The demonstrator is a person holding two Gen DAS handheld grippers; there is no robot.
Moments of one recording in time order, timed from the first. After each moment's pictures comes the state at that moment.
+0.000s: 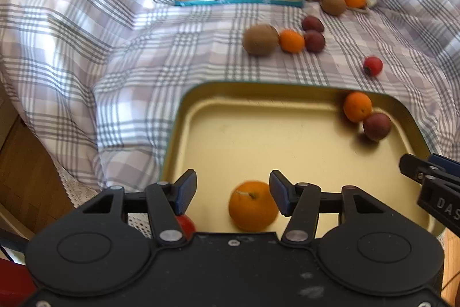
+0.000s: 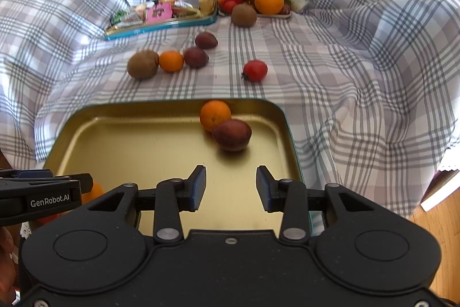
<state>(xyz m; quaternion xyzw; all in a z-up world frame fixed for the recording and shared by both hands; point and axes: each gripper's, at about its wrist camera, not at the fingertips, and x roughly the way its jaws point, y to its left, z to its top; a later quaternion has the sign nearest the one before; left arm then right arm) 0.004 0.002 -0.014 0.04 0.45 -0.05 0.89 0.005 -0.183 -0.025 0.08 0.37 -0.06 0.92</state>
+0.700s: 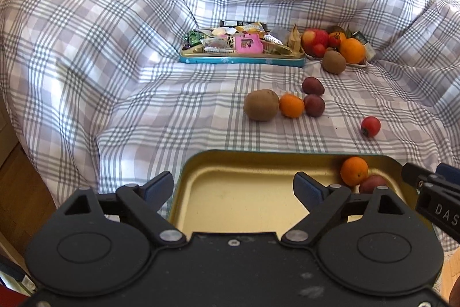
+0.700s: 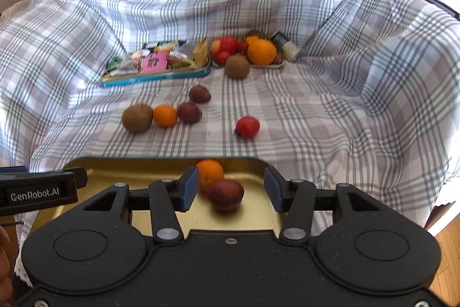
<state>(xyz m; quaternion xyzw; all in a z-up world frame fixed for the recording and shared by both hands) 0.017 -0.010 0.008 0.03 0.35 -0.04 0.94 0.018 -0.191 -0.010 0.07 0.28 -0.08 0.95</state>
